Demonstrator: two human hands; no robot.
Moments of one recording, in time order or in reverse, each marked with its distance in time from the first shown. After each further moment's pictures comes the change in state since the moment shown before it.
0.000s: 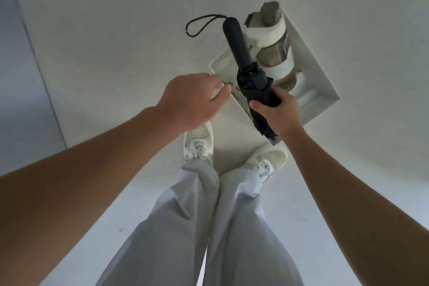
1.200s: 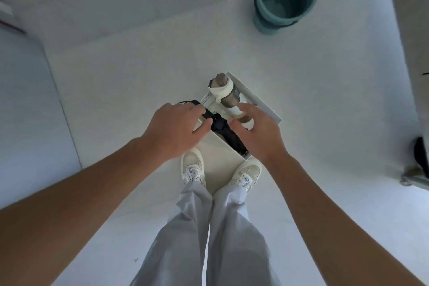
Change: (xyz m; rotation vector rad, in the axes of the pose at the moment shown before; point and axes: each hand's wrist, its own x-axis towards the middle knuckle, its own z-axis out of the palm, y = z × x) left_hand -0.047 0.095 -0.154 0.235 0.035 0.154; right_hand -0.130 -0.149 -0.125 -0.030 0.073 -0.209
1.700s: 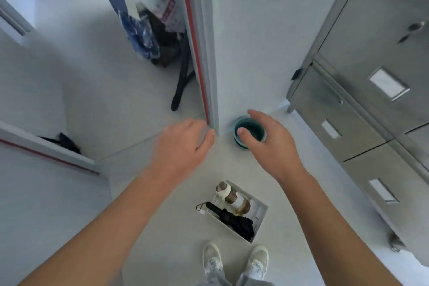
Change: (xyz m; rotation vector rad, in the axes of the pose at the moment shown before) left_hand -0.066 0.126 -0.423 0.053 0.506 0.070; right_hand -0.128 -0.330 -0.295 0.051 0.387 -0.299
